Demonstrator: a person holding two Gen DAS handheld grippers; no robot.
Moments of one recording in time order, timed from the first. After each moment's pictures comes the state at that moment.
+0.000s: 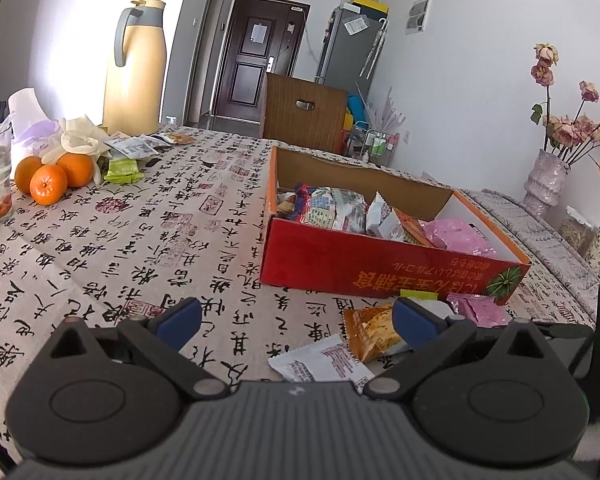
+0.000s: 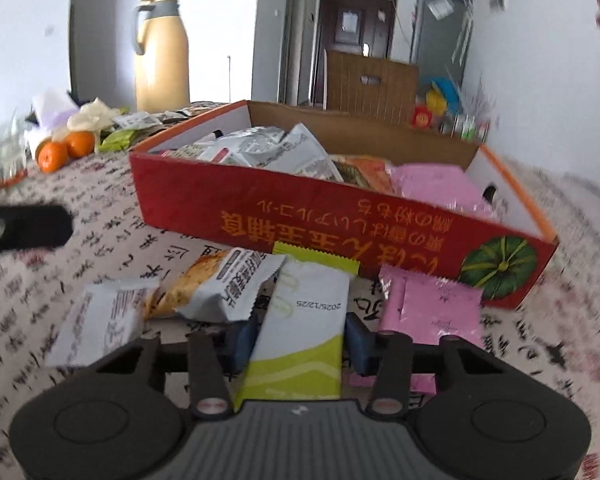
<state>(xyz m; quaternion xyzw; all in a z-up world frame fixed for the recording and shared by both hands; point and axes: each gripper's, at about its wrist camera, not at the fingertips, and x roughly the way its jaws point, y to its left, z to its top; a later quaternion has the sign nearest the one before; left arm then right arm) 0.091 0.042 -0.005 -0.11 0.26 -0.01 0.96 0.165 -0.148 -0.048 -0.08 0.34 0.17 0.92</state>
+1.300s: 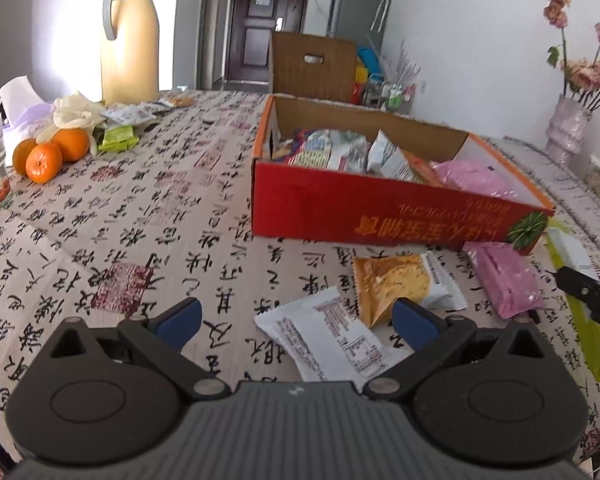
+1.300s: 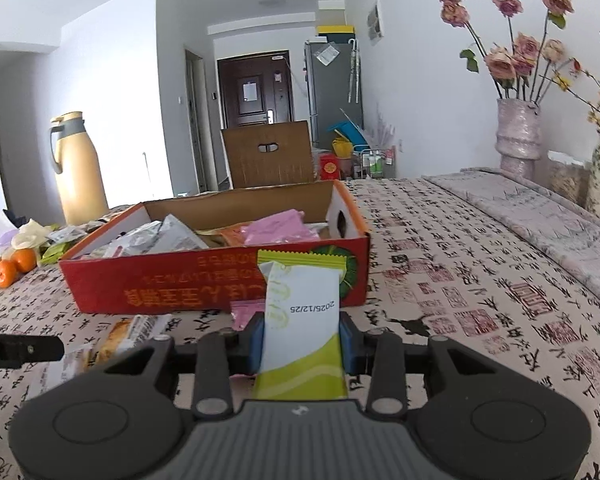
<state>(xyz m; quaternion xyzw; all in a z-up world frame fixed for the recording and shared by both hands) 0.107 0.012 -0.025 -0.07 0.33 0.02 0.94 0.110 -0.243 -0.030 0.03 0.23 0.05 0.97</state>
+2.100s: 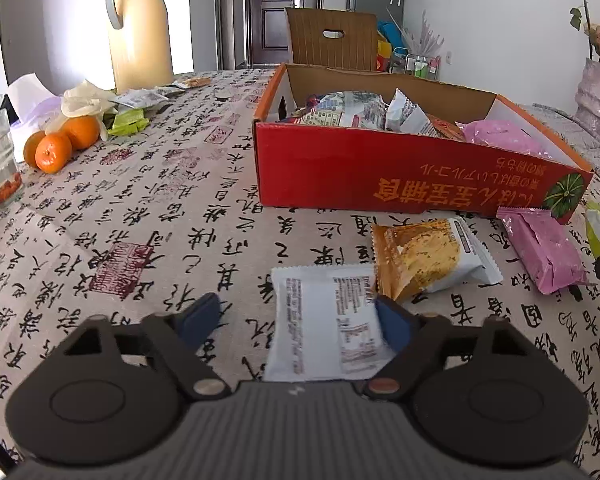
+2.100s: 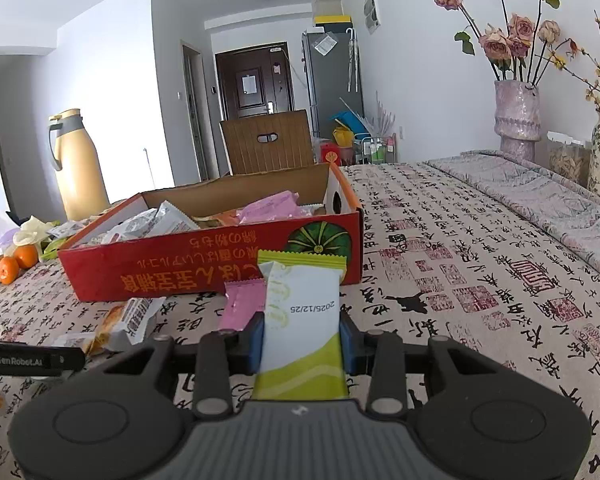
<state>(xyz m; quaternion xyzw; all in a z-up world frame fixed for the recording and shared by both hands) 0.121 -0.004 -0.045 -0.03 0.36 0.07 0.93 0.108 -0.250 -0.041 0.05 0.24 0.06 0.97</state>
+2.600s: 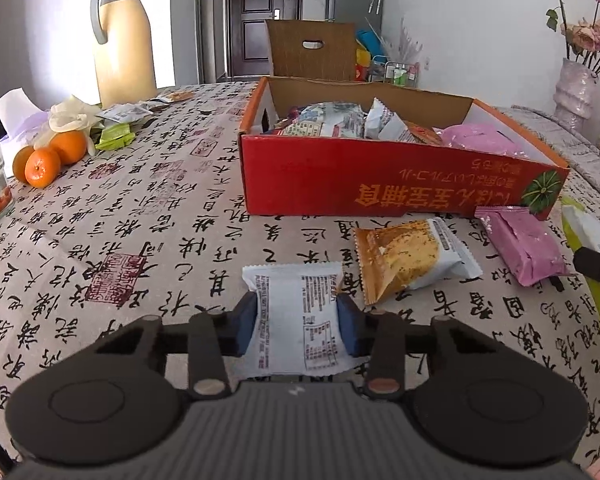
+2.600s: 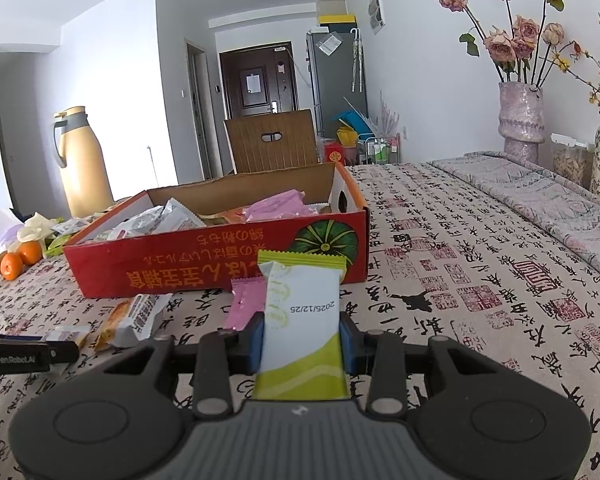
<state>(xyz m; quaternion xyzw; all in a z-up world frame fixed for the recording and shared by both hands) 0.110 -0.005 -0.040 -0.02 0.35 0.03 0.94 0.105 -0.247 -0.042 0.04 0.24 0.06 0.97</state>
